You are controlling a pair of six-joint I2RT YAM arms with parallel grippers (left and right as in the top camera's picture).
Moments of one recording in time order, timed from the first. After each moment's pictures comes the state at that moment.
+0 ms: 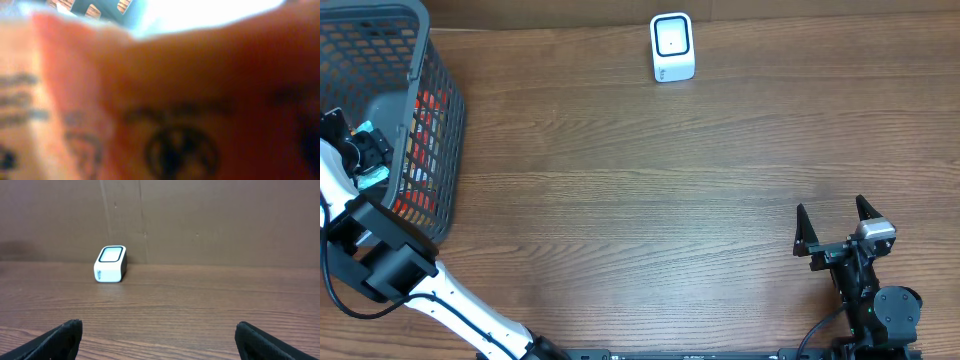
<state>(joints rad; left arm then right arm) 0.79 2.33 2.10 -0.95 0.05 0.19 0.05 0.01 0.02 -0.02 -0.12 0.05</state>
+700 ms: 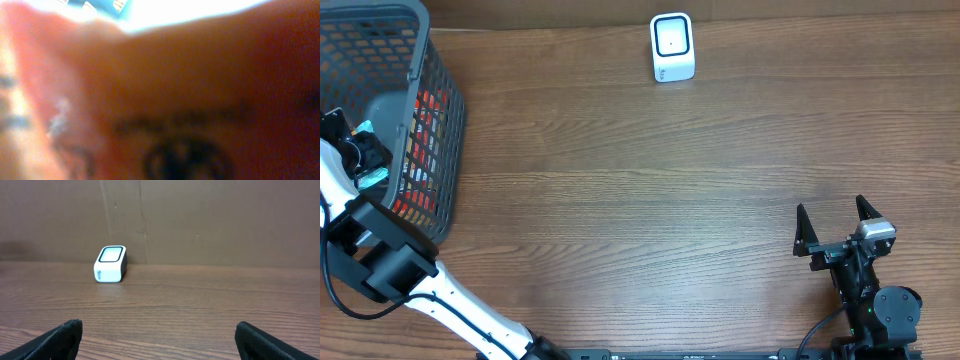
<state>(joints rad) 0.79 2.33 2.10 -0.96 0.06 0.19 0.05 0.01 0.02 -0.02 -0.12 0.05</state>
